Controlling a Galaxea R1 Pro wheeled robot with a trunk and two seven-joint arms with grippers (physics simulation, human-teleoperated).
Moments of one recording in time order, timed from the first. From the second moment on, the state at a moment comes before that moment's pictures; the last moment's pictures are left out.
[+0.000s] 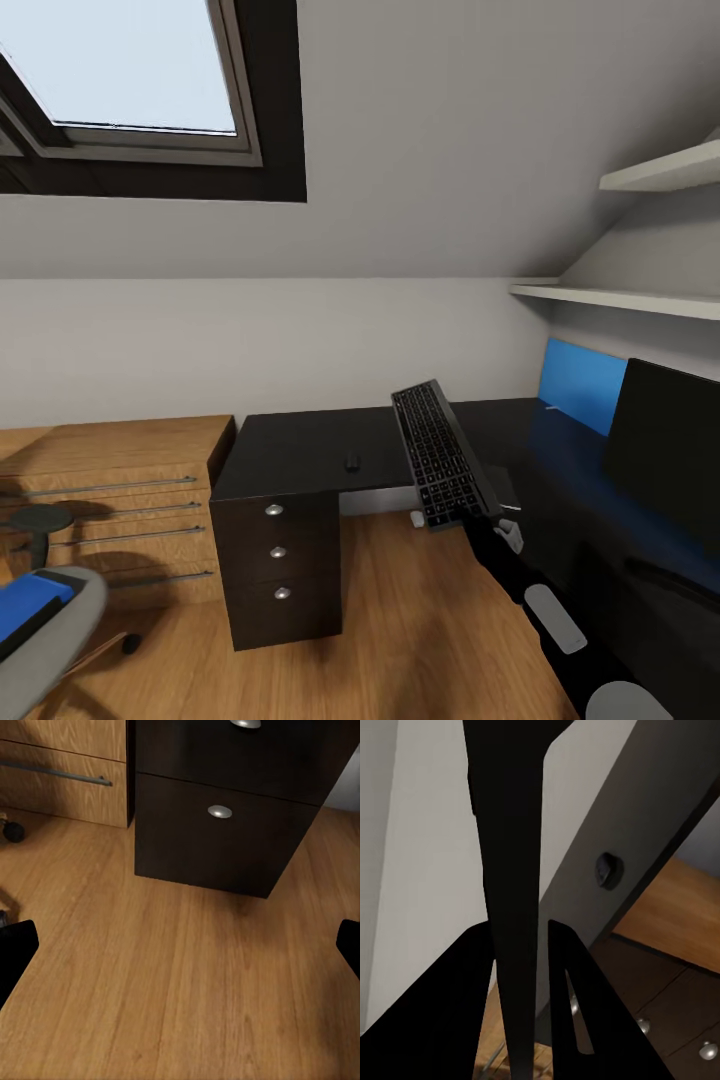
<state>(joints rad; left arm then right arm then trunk) -0.18 -0.04 -0.02 -0.02 0.33 -0.86 -0.03 -0.51 -0.10 0.02 -0.65 -1.13 0.21 0.51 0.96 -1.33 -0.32</state>
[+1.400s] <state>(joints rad) -0.18 -0.04 -0.02 -0.02 0.33 -0.86 -0.03 -0.51 -0.09 0.02 -0.64 -1.12 0.20 0.51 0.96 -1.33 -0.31</state>
